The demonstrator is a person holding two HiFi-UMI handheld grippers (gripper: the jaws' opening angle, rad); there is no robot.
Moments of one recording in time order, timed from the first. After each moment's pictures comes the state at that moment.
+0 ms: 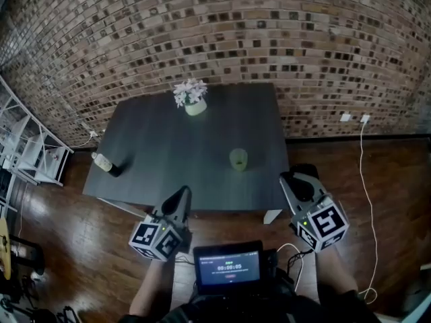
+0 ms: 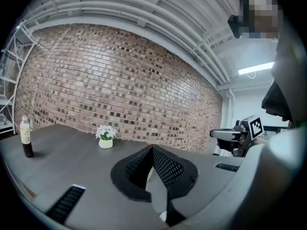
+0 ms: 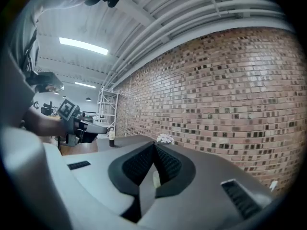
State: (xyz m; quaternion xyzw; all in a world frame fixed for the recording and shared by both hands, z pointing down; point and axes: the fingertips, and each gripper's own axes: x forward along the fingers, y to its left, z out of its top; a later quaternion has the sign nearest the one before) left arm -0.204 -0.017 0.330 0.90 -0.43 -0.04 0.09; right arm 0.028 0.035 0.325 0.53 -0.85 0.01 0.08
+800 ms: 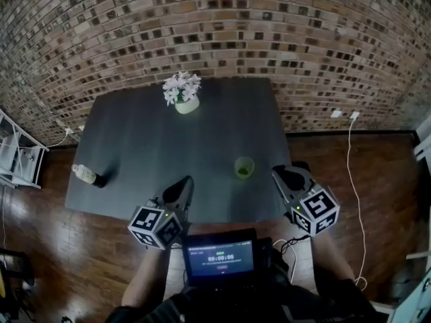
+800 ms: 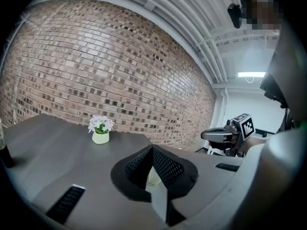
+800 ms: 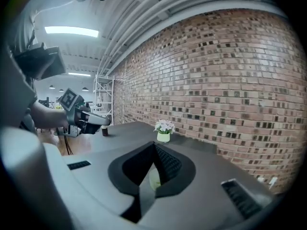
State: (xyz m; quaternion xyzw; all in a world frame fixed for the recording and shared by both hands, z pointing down) left arm -0.219 -0.149 0.372 0.92 -0.37 0.00 0.14; right arm -0.010 -0.090 0.386 0.53 -0.83 0.07 0.16
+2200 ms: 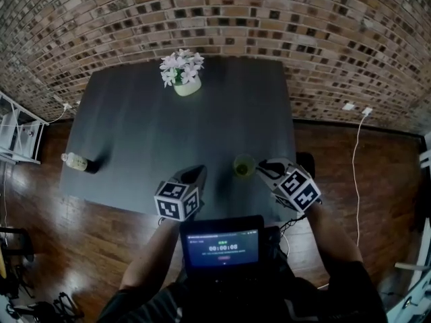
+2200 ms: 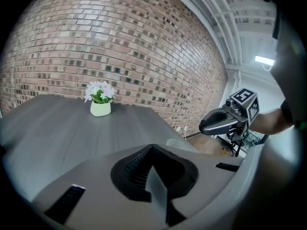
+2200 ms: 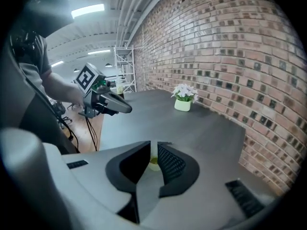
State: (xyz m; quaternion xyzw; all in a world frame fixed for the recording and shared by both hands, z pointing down) left arm -0.149 -0.223 0.509 0.90 -0.37 0.13 0.21; right arm -0.009 -0.169 0.523 0.36 -0.86 0.13 0.33
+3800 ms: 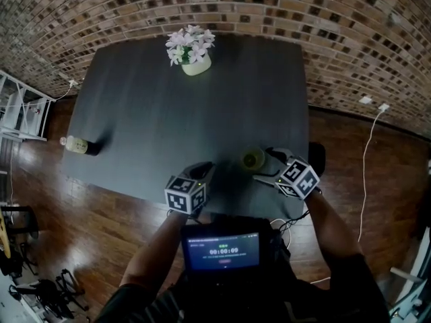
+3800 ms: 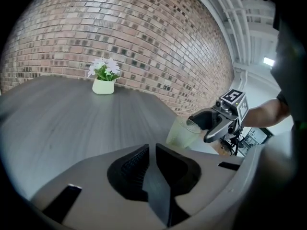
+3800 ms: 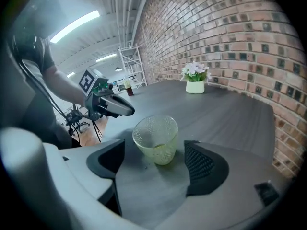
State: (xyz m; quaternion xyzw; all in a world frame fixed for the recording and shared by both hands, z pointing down) left arm -0.144 -0.217 0.596 0.88 -0.37 0.16 0.25; right arm -0.010 -0.179 0.622 0.26 -0.89 0.20 0.32
